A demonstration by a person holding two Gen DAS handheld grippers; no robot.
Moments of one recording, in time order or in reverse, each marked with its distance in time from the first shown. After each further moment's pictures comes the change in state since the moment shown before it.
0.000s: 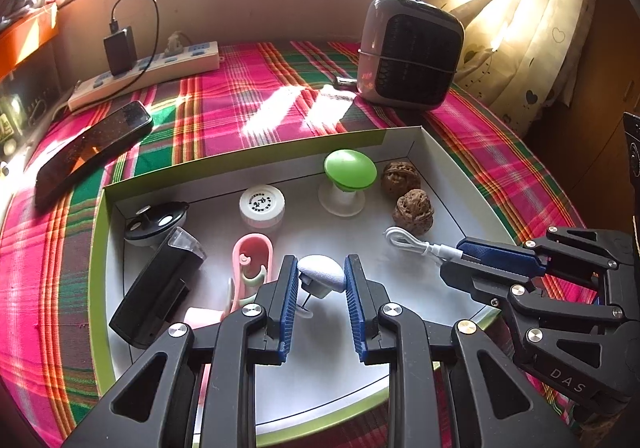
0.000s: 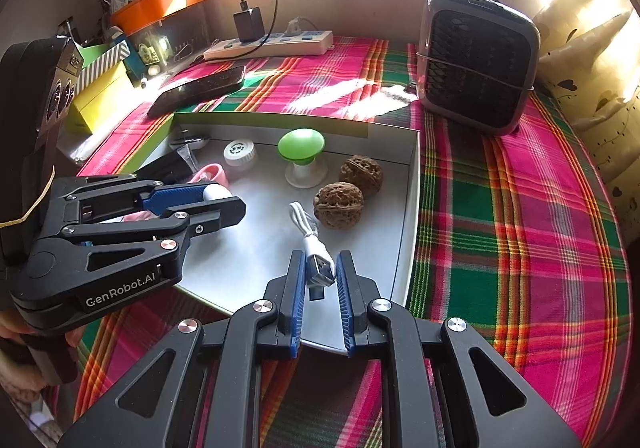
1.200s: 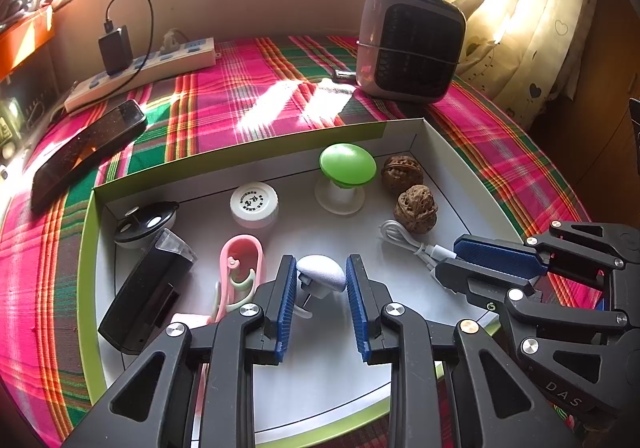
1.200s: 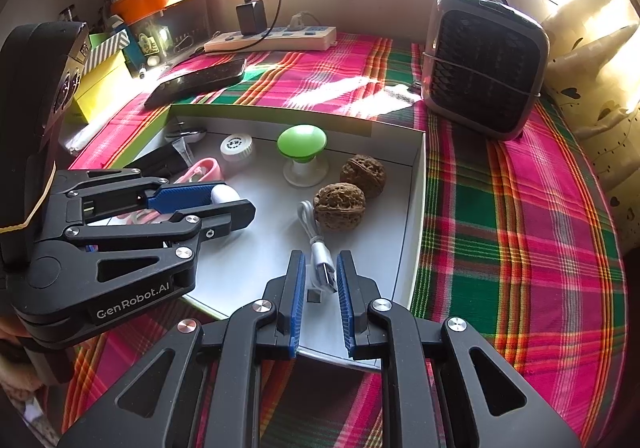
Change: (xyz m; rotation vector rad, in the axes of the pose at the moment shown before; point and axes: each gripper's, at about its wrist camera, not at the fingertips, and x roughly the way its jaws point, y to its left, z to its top) left arm 0.007 -0.004 0.000 0.012 0.010 0.015; right arm 0.003 0.006 0.000 -0.032 0.005 -0.018
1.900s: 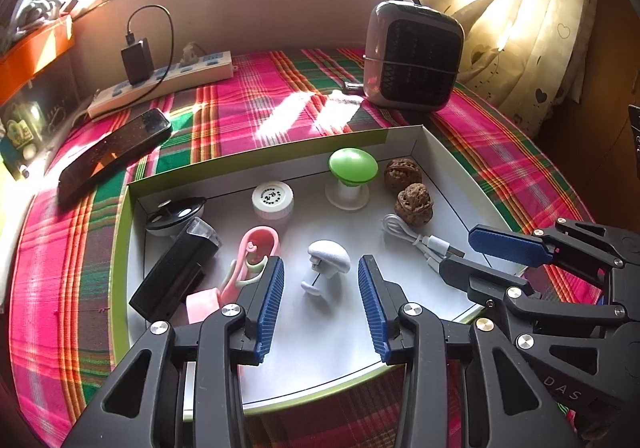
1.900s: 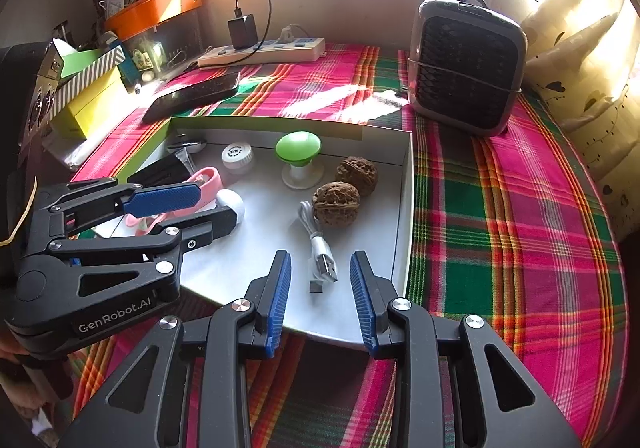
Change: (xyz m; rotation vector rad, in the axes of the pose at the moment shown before) left arm -0.025 -0.003 -0.010 -0.001 -0.047 0.065; right arm -0.013 0.002 -0.008 0.052 -0.048 -0.029
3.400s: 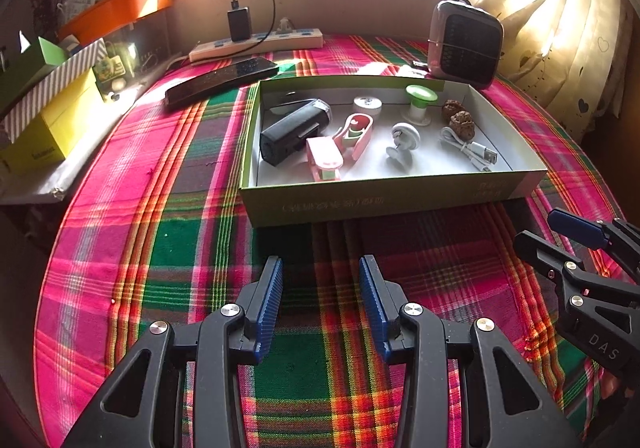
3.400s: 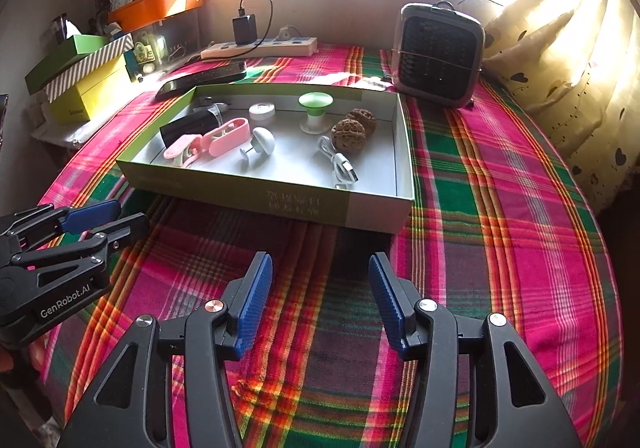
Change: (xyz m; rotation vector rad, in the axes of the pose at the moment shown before) left arm -0.058 0.023 -0.094 -0.150 0.009 0.189; right arm -0.037 0.033 -0.064 0.019 -0.029 -0.099
